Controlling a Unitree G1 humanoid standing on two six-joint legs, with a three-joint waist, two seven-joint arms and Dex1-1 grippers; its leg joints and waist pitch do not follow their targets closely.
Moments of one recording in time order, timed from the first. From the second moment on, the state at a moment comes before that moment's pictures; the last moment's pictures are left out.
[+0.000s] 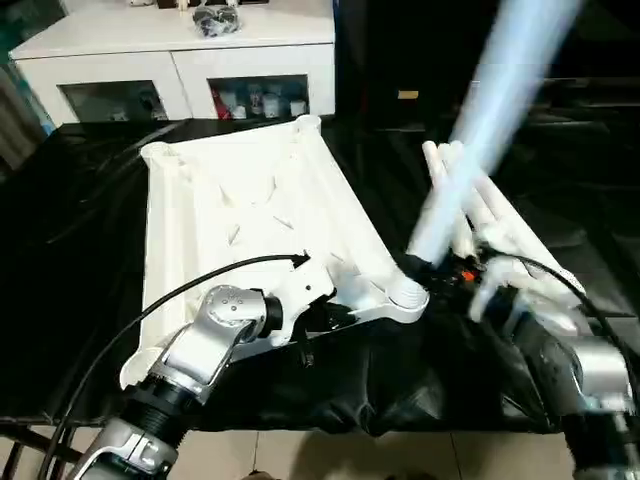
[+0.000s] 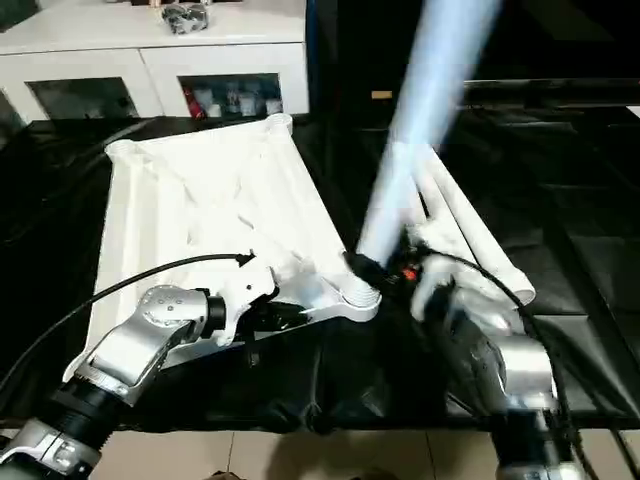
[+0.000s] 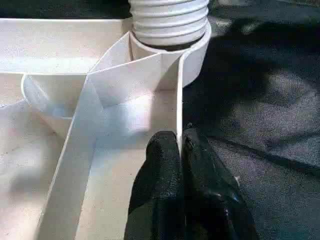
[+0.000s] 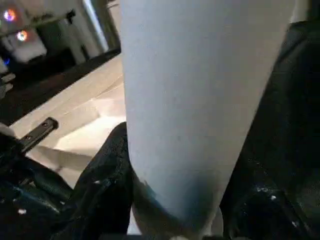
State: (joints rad) left arm -0.42 0.27 -0.36 0.29 -0.02 0.30 -0.93; right arm -0.24 -0.34 -0.05 0.16 0.43 0.36 0.75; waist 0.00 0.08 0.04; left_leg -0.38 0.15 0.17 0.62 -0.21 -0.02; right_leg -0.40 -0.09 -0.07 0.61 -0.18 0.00
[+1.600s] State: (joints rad) left arm -0.45 0.38 -0.37 0.26 -0.03 0.25 -1.09; right arm -0.39 -0.53 0.17 0.19 0.25 0.24 1.13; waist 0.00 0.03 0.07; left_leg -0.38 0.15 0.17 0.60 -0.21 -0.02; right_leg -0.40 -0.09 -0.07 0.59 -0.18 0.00
